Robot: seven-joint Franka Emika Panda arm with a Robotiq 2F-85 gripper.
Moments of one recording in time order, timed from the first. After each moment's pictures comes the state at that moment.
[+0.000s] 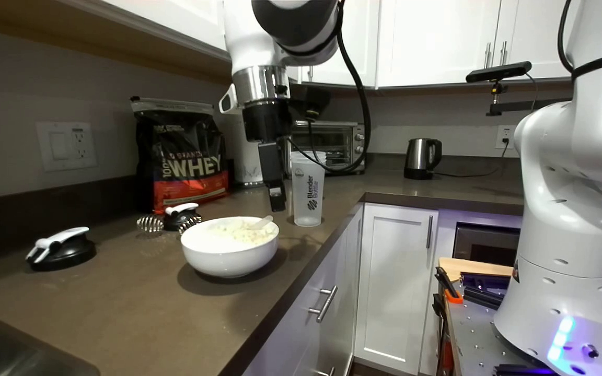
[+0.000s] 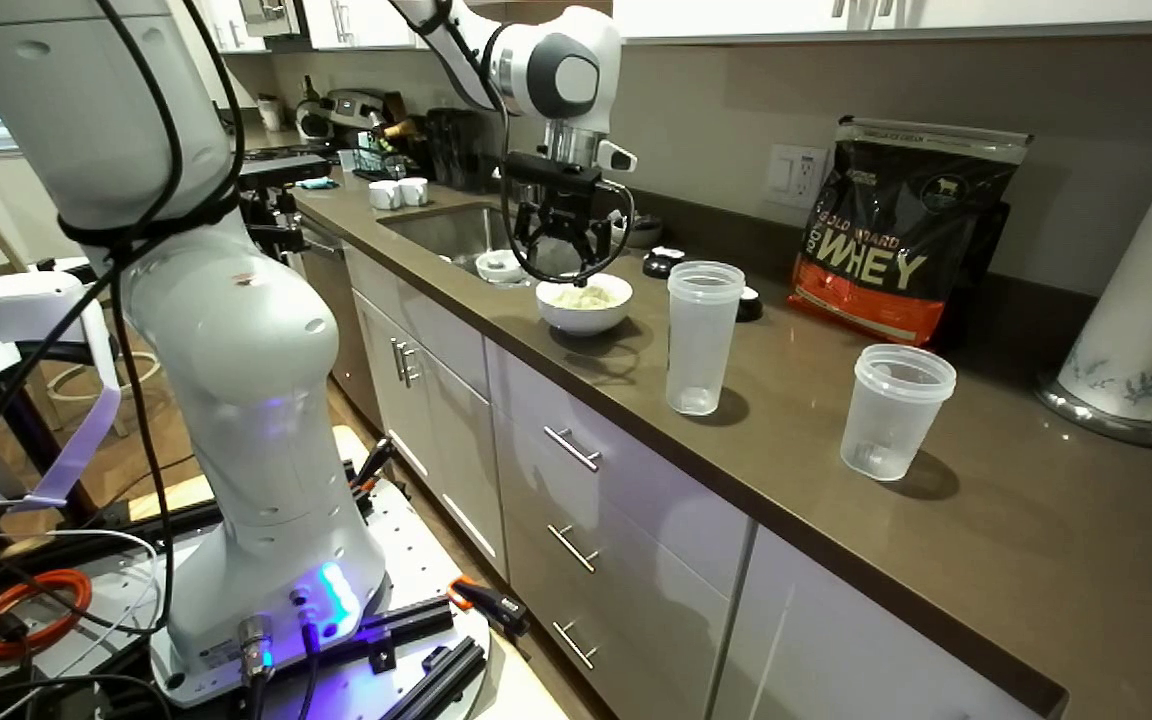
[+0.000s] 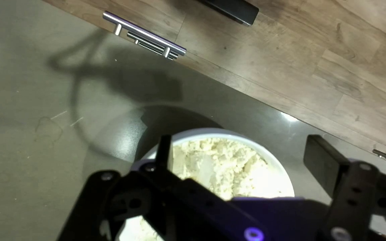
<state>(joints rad) 0.15 -0.11 0.08 -2.31 0.10 2.05 -0.24</state>
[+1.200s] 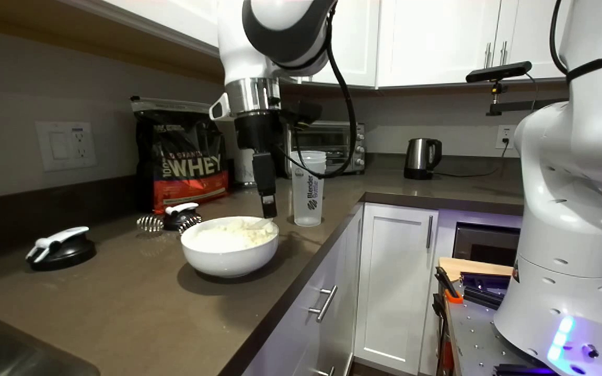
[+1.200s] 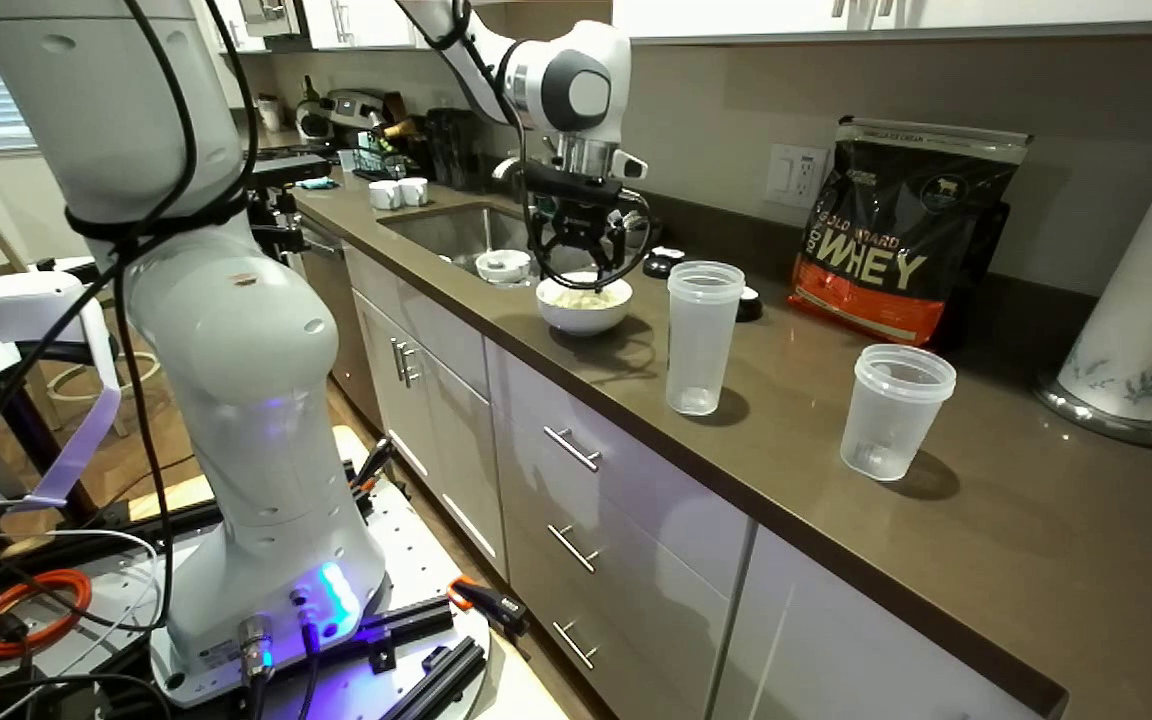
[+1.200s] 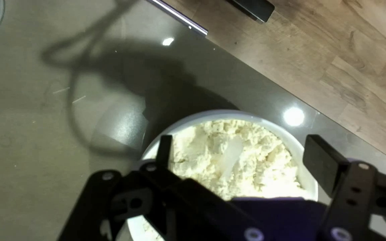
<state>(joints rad) 0.14 -0.04 0.07 -2.28 0.07 2.11 -0.35</state>
